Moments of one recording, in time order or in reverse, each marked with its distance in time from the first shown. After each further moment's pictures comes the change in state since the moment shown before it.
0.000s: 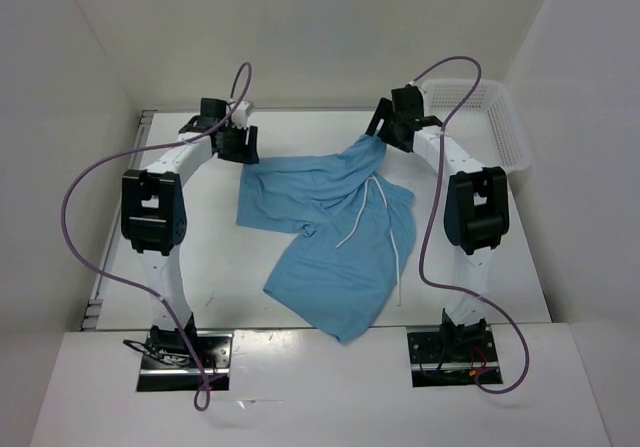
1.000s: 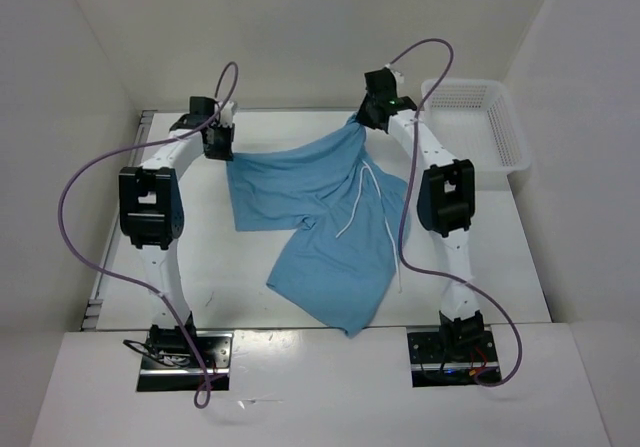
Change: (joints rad) left arm 0.045 0.095 0.082 -0.049 -0.114 0.001; right arm 0.075 0.269 0.439 -0.153 0.057 0.045
